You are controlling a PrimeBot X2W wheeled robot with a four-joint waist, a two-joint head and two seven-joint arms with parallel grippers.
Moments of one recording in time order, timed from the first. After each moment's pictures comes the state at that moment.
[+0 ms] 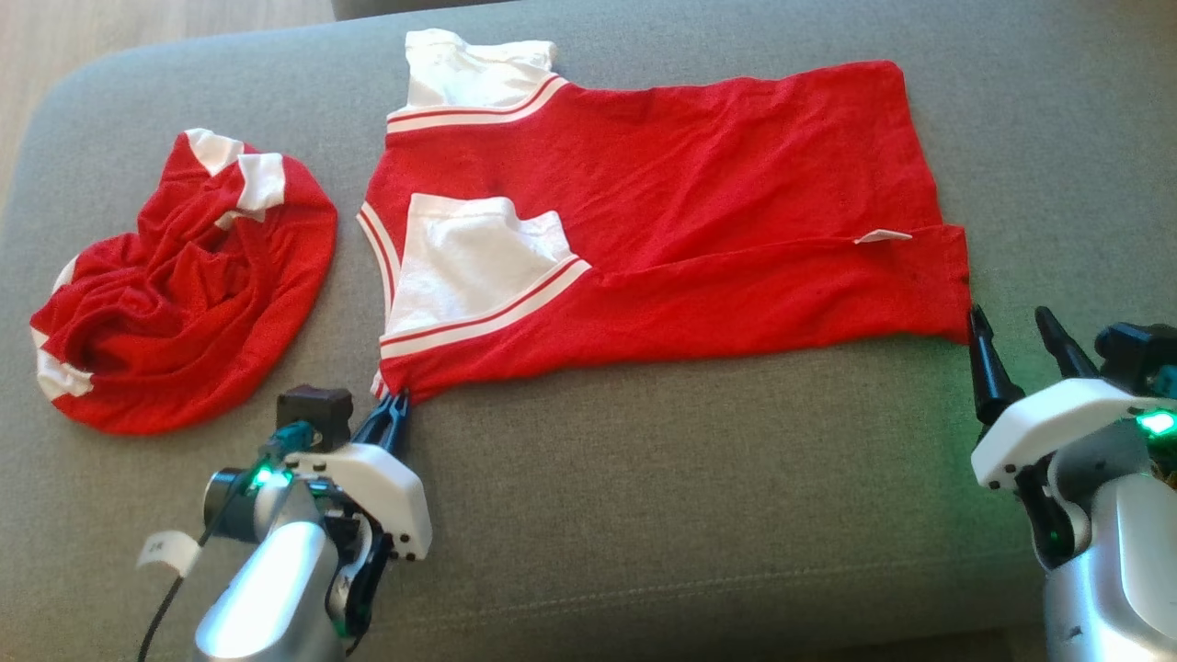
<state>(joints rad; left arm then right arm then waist) -0.35 0.18 -0.51 0.67 -0.44 0.02 -0.13 -0.30 -0.05 -0.29 0.42 0.08 0.13 0.01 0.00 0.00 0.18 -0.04</state>
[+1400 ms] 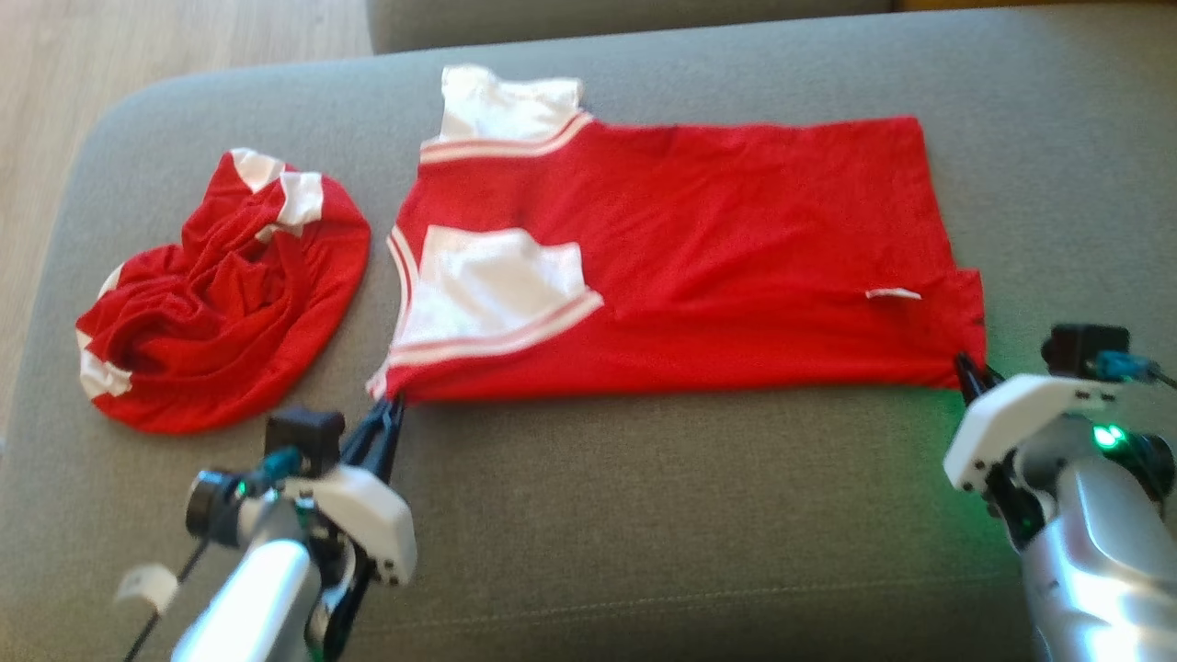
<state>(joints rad) -0.31 0.25 -0.57 0.57 -0.43 0.02 -0.20 -0.50 -0.08 -0.33 0.90 0.01 0.13 0.01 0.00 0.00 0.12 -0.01</state>
